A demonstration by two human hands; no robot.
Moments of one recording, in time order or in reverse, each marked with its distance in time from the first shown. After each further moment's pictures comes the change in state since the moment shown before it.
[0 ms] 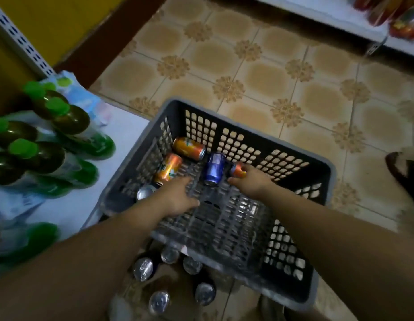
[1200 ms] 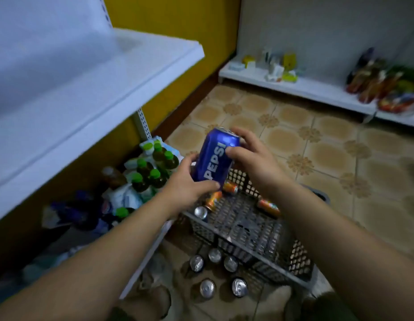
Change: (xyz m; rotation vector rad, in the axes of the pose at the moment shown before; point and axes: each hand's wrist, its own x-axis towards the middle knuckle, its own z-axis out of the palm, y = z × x) left_hand -0.252 0.034 -0.097 -0.795 0.360 0.314; right_hand -0.250 -0.147 -0.062 0.879 -0.031 -0.643
